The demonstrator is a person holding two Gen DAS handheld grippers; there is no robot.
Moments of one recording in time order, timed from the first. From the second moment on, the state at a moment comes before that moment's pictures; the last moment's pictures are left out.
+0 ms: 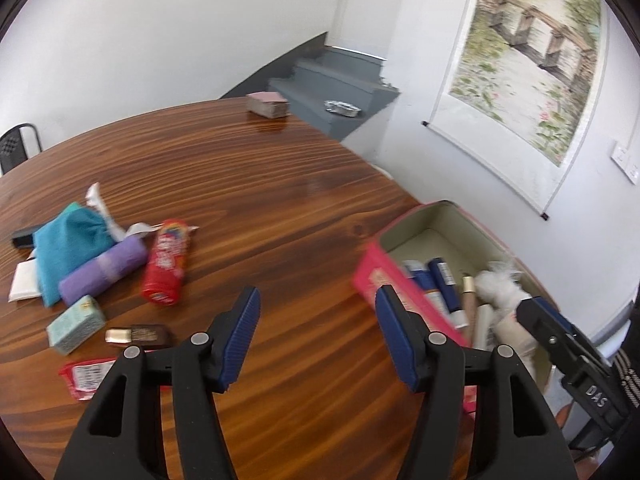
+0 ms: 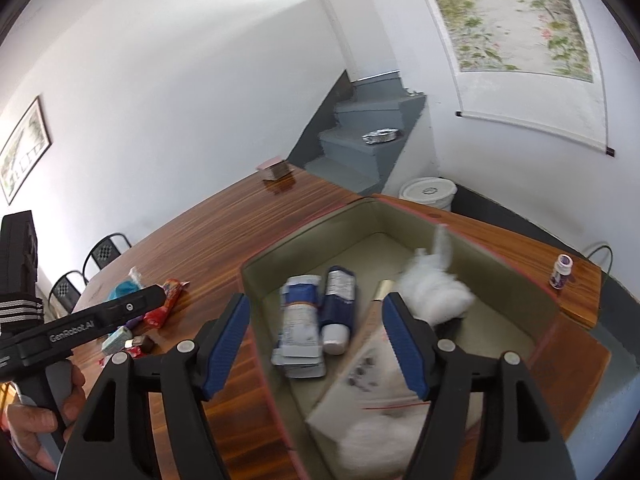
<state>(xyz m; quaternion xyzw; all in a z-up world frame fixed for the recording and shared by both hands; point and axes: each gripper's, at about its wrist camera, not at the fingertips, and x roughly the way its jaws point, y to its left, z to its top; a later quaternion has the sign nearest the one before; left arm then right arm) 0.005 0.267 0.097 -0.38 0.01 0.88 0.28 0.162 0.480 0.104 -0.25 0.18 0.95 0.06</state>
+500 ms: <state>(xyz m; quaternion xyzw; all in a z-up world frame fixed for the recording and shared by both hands) -0.045 0.136 0.058 -0.40 0.02 0.90 0.16 0.121 0.393 0.100 -0.28 0.14 0.95 -0.03</state>
